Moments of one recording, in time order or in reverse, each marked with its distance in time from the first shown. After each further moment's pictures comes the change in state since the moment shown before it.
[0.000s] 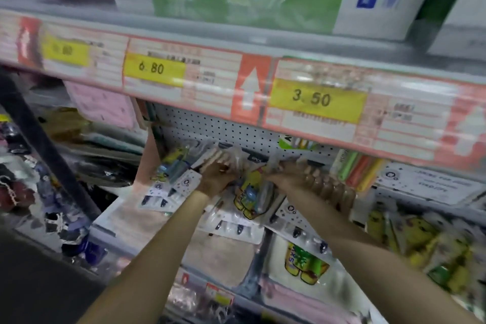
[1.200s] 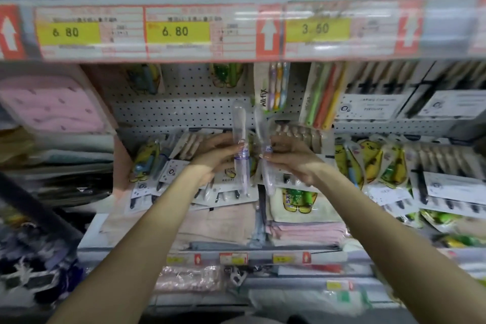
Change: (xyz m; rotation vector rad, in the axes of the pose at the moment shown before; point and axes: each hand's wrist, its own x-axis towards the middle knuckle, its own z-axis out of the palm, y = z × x) left_hand -0.049 0.025 -0.012 -0.332 -0.484 0.131; right_hand -0.115 0.025 -0.036 0.436 -0.097 -0.163
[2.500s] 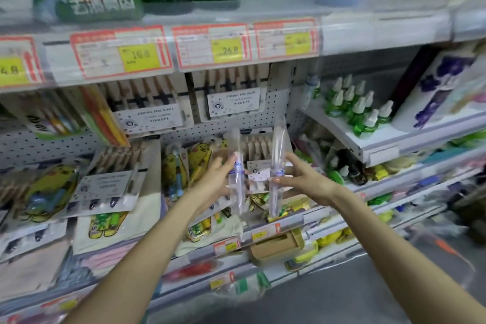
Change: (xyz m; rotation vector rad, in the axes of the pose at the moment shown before) left_hand -0.022 -0.033 0.426 0.057 -0.302 -0.187; right_hand -0.243 0.008 -0.384 -0.239 0.152 0.038
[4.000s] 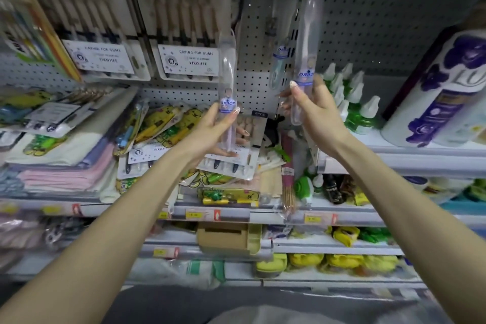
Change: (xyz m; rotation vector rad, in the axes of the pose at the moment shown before) left_hand 0.039 -0.001 0.173 0.141 0.227 0.339; right_hand 0.020 -0.002 -0.179 0.098 0.078 -0.594
